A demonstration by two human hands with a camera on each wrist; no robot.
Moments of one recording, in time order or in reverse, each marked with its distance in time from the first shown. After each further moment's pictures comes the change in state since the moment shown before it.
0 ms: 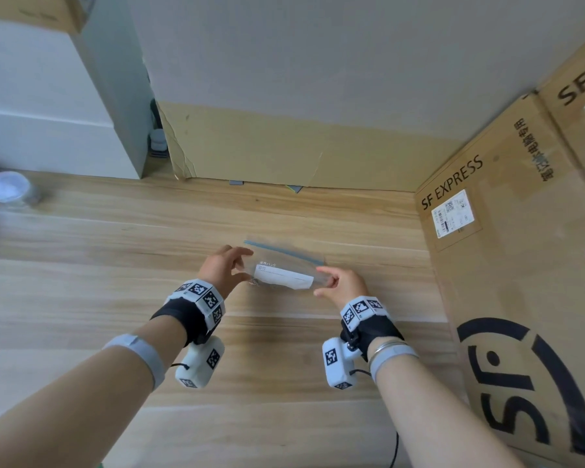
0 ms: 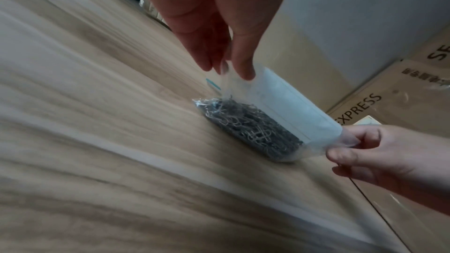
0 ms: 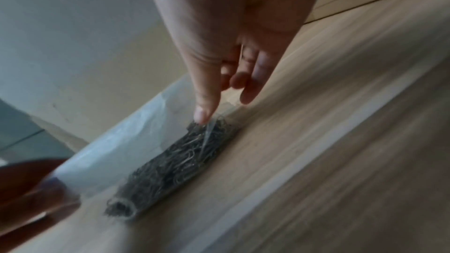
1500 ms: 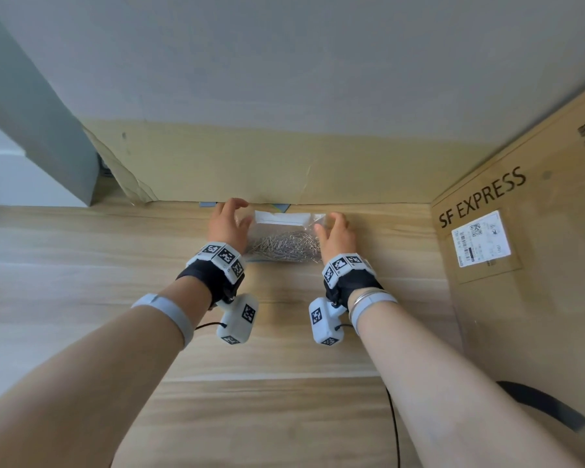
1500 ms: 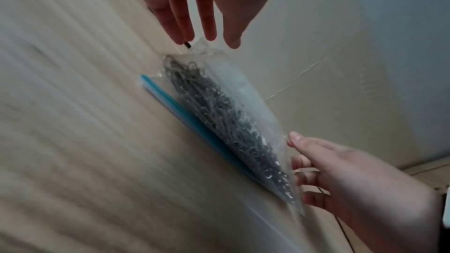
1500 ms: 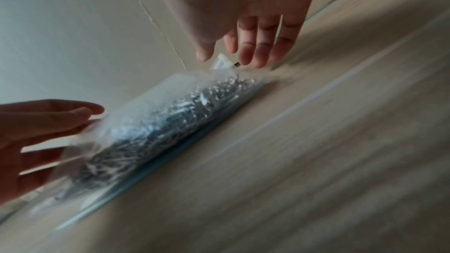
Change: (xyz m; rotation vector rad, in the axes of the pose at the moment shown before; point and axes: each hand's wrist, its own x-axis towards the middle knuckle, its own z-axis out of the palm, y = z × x) left_hand 0.174 0.035 0.023 -0.196 0.297 -0.183; right_hand 0.176 -0.017 -0.025 0.010 0.275 0.040
